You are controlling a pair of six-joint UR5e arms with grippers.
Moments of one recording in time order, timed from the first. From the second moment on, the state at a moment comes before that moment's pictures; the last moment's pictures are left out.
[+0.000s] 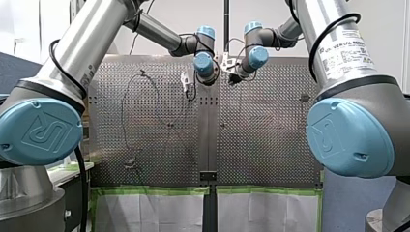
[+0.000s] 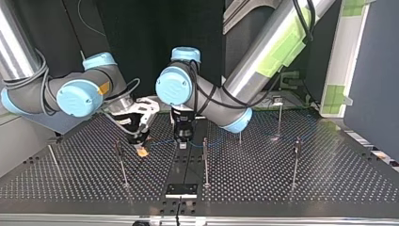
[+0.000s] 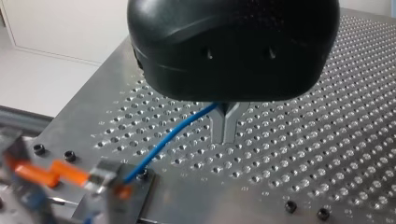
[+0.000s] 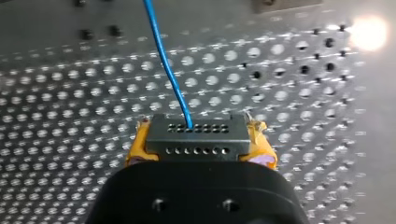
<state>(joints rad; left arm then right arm) -0.58 -2.04 -1.22 -3.11 -2.04 -1.79 2.07 -1.13 1.20 0.09 1.42 1.73</state>
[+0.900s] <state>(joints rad) -0.57 -2.04 -1.43 -2.90 -2.03 -1.85 2.06 -1.13 1.39 0.09 1.42 1.70</state>
